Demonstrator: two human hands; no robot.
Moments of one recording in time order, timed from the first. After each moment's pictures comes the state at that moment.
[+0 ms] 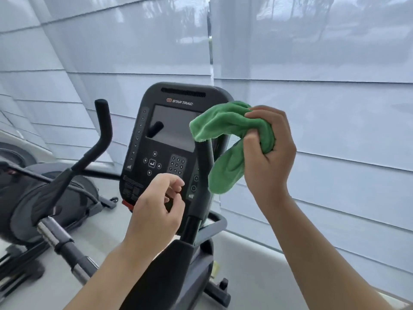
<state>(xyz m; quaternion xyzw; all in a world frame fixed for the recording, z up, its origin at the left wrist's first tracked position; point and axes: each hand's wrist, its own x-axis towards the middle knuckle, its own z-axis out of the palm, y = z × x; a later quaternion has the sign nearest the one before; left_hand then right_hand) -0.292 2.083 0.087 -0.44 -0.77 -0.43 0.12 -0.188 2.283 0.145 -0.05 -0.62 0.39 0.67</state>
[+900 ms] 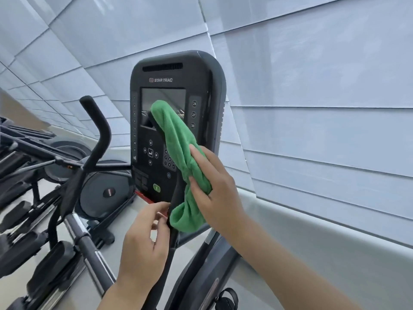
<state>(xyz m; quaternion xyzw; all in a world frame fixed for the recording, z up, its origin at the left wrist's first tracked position) -0.257 2.089 0.037 -0.37 -0.86 -0.34 0.10 -0.216 2.282 0.018 -0.02 -0.73 0.53 0.42</state>
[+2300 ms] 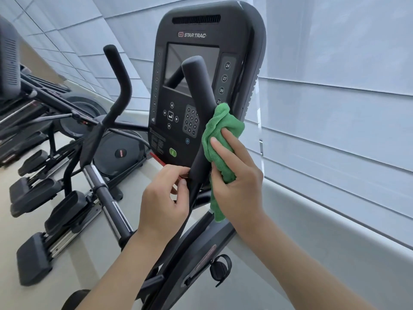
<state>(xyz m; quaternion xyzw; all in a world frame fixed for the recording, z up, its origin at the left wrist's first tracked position) -0.254 2.090 0.037 -0.37 -0.85 -0.33 0.15 -0.196 2.245 -0.002 -0.10 -0.71 0.52 0.47</state>
